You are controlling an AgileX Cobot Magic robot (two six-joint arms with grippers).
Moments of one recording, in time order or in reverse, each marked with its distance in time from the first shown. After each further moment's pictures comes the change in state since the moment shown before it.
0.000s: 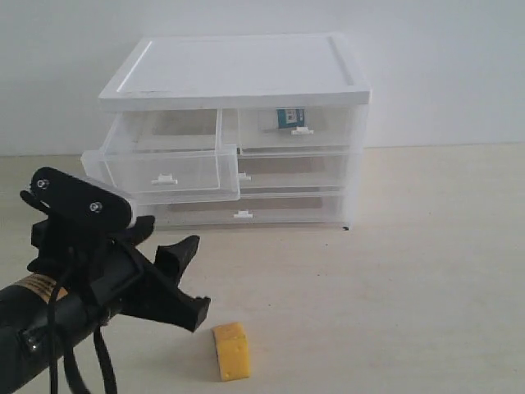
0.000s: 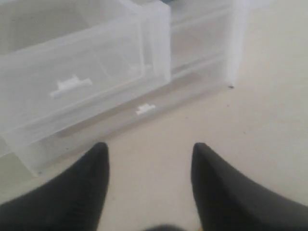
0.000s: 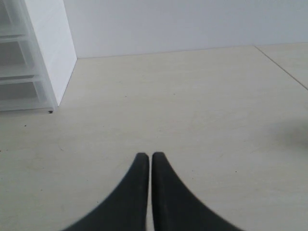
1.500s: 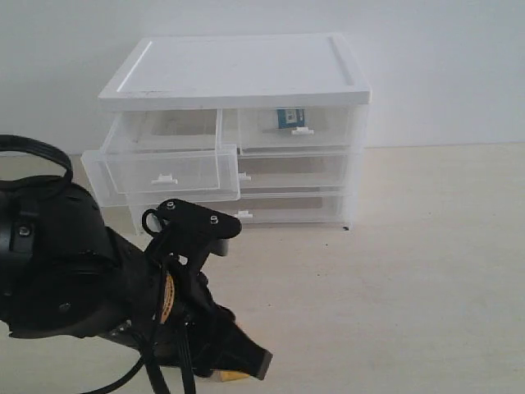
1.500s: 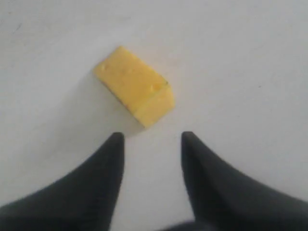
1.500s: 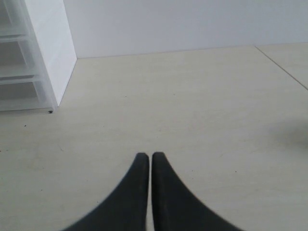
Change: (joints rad) left arm -0.002 0.152 -0.411 1.044 1.151 -1.255; right arm 0.000 0.000 0.000 0.000 0.000 0.000
